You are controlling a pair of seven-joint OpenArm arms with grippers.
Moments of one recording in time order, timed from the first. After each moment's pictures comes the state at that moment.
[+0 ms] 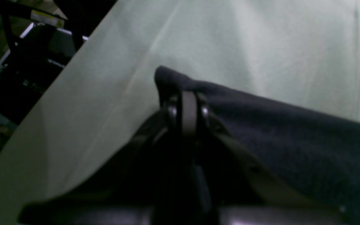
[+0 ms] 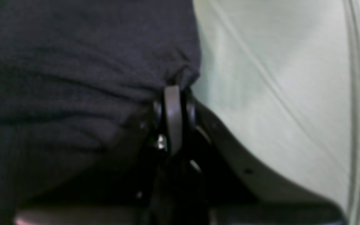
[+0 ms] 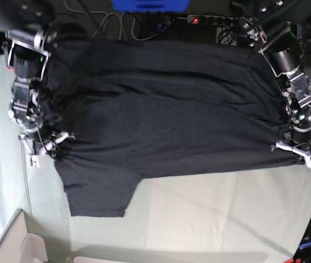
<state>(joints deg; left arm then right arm) -14.3 -6.9 -39.2 57.8 13.1 -14.3 6.9 15.1 9.3 25.6 44.0 -11.4 29.5 -1.0</state>
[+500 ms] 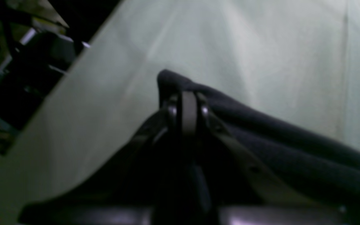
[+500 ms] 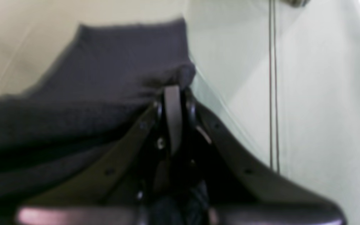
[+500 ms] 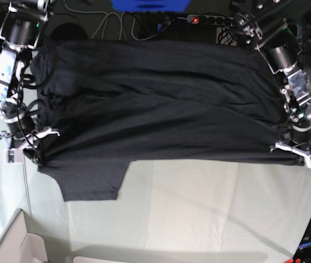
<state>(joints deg) -12.5 -5.5 -39.2 62.8 13.0 -14.5 7.0 0.1 9.5 25.5 75.1 3.1 30.7 -9.1</state>
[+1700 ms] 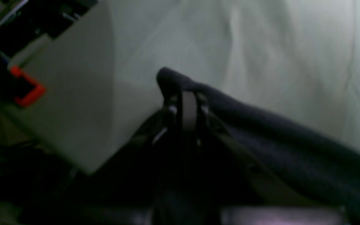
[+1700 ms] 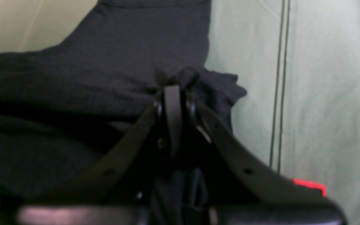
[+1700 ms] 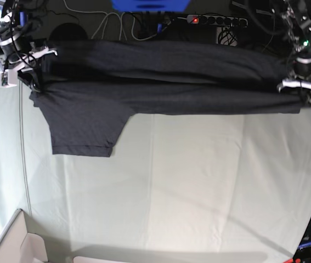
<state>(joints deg) 16.3 -4.2 -39.0 80.4 -11.2 -14.3 7.7 -32.2 7.7 29.0 93.8 13.3 34.5 -9.2</state>
